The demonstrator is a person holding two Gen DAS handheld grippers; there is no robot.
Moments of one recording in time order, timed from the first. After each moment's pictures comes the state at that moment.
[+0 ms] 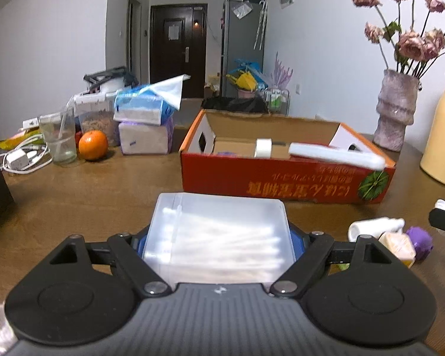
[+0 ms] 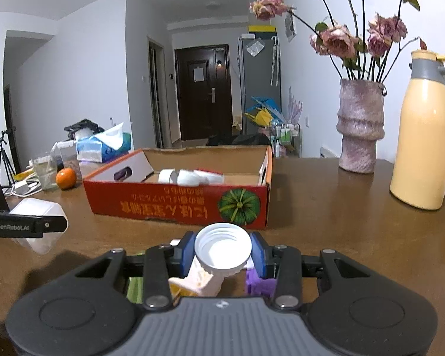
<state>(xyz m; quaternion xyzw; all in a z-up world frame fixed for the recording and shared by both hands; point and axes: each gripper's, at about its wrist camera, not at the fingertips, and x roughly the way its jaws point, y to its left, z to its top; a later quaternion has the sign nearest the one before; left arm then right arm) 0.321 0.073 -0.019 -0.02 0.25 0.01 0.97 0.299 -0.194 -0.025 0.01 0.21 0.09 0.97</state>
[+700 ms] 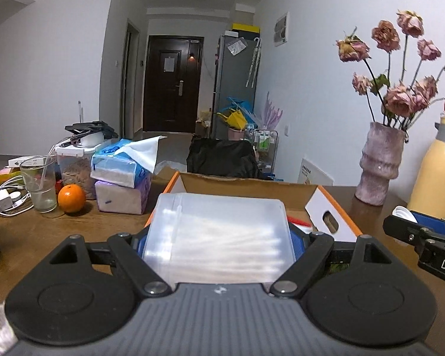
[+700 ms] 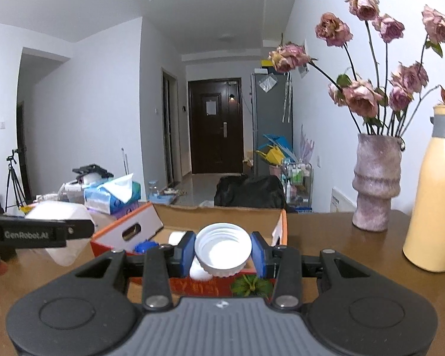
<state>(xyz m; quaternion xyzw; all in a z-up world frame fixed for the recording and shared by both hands) 0.351 0.042 0.040 -0.05 0.19 0.00 0.98 0.340 -0.181 0.032 0.01 0.14 0.12 0.98</state>
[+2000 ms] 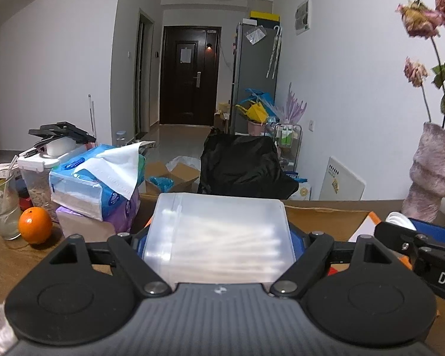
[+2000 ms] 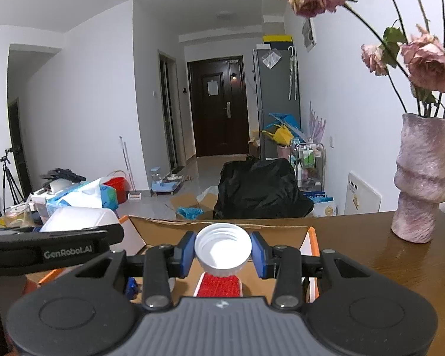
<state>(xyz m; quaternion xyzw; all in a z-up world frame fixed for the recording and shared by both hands) 0.518 0.034 0.016 -0.04 0.21 0.04 0.98 0.507 -0.155 0.021 0.02 0.19 0.13 0.97</state>
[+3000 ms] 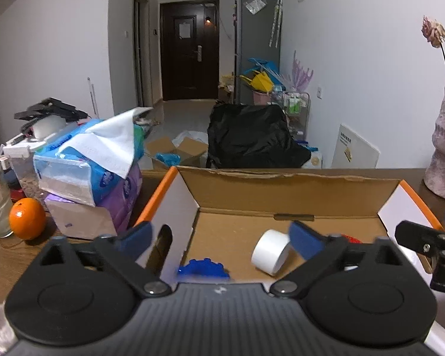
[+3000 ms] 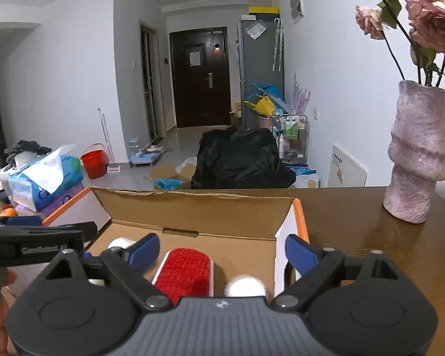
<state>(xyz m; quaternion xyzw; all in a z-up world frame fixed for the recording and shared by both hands) 0.555 0.042 -0.012 -0.01 0.26 0.05 0.96 0.548 -0.159 -0.005 0.01 0.25 0.09 0.96</state>
